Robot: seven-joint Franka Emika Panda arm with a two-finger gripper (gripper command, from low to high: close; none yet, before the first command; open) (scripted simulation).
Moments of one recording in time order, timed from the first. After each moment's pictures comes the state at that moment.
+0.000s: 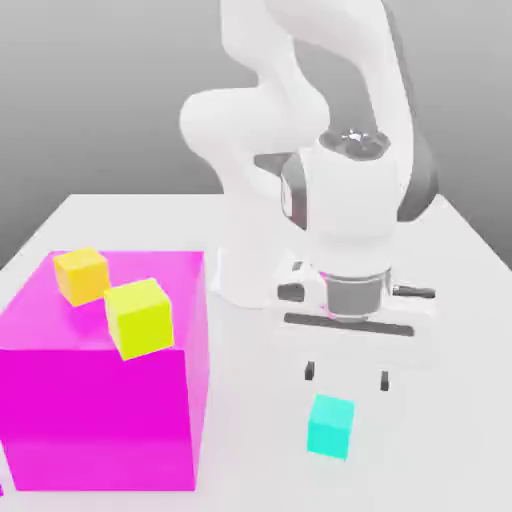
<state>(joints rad) 0.24 0.11 0.01 -2.72 0.00 2.83 1.33</state>
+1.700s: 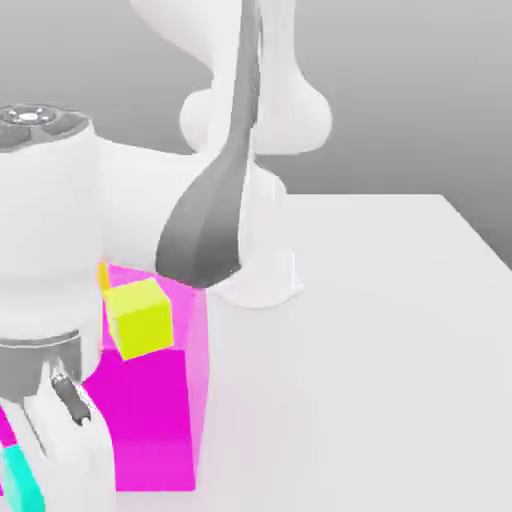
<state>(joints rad) -0.06 0.37 -0.32 -2.04 0.00 2.50 1.45</state>
